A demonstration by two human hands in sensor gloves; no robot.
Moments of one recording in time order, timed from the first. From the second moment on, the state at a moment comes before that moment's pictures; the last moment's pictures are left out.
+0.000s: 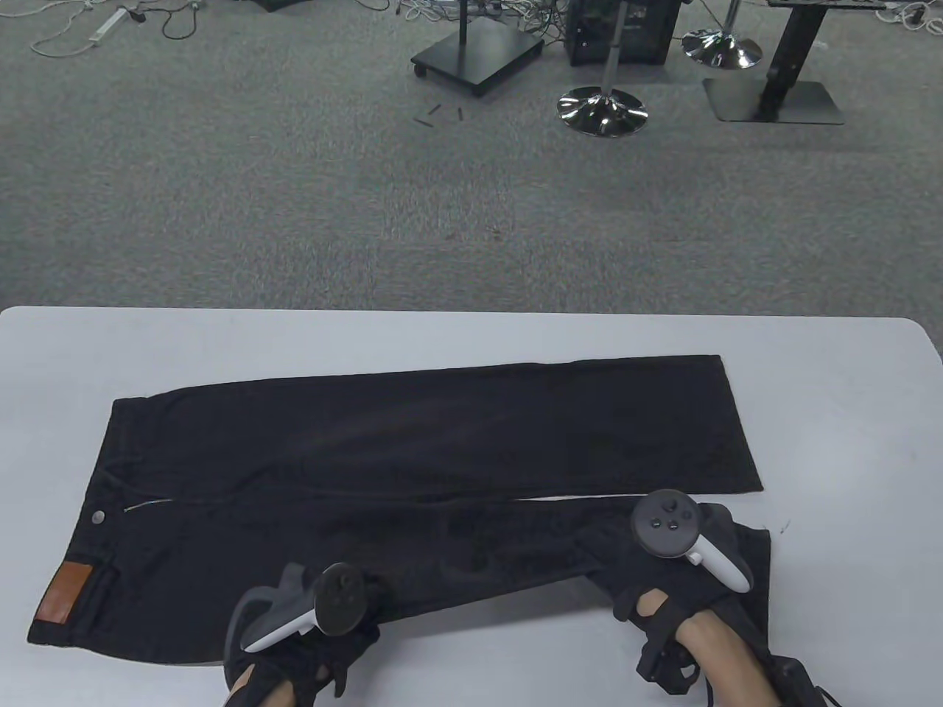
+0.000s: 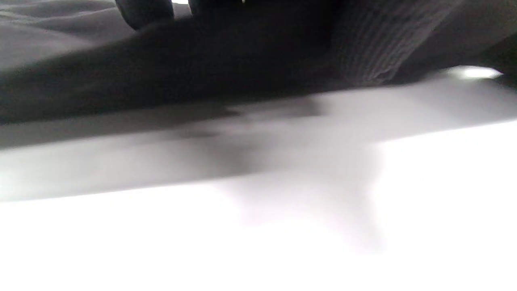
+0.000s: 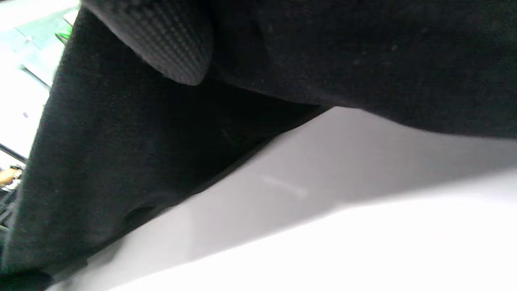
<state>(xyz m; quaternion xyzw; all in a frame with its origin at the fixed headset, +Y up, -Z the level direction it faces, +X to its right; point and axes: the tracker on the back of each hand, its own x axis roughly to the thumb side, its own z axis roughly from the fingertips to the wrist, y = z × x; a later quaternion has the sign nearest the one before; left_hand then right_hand) -0.209 -0.756 -0.233 -0.26 -0.09 0.02 0.96 0.200 -0.691 -0.291 0.10 0.21 0.93 0.28</state>
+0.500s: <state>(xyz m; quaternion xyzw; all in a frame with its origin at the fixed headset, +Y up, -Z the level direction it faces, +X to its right) -0.349 -0.726 -0.225 -0.19 0.14 0.04 0.97 0.216 -0.658 -0.291 0.10 0.17 0.92 0.33</state>
